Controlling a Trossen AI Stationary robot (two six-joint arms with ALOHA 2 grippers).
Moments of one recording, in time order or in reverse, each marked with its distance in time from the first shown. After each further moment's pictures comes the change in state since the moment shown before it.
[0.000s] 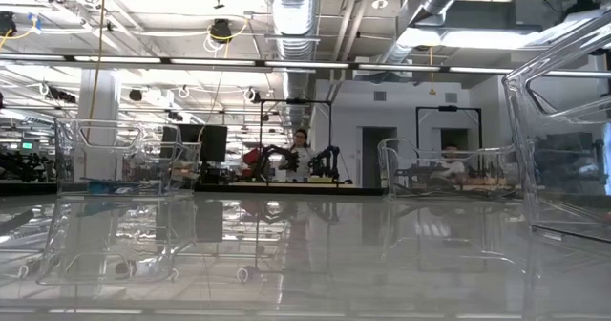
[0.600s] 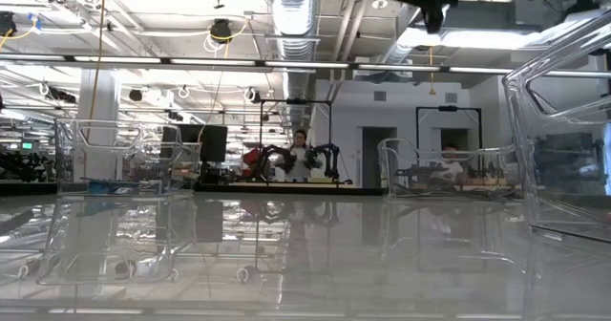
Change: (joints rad) left arm 0.000 -0.345 -0.233 -0.134 -0.042 -0.018; right arm -0.104 -0.326 -0.437 0.130 -0.028 0.101
